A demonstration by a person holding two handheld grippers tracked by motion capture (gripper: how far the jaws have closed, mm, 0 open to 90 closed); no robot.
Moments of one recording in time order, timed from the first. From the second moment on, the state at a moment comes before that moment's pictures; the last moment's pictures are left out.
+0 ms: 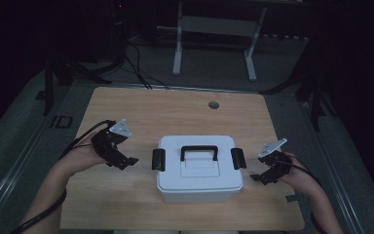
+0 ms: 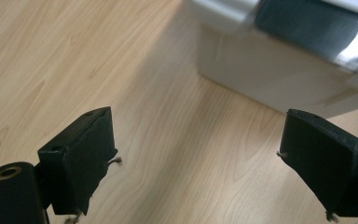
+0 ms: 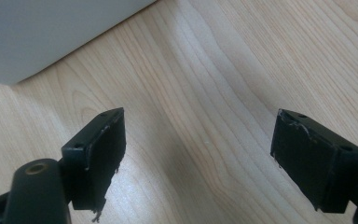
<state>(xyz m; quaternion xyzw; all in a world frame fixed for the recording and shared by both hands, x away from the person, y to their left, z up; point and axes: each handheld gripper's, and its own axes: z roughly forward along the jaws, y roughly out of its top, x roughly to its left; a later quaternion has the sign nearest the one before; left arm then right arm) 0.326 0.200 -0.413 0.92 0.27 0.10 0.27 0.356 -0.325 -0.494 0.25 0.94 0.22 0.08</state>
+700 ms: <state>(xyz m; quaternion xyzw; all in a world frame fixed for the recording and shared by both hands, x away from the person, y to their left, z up) 0.313 0.241 -0.467 0.89 0.31 0.10 0.32 0.354 -0.331 -0.510 0.27 0.93 0.24 0.08</state>
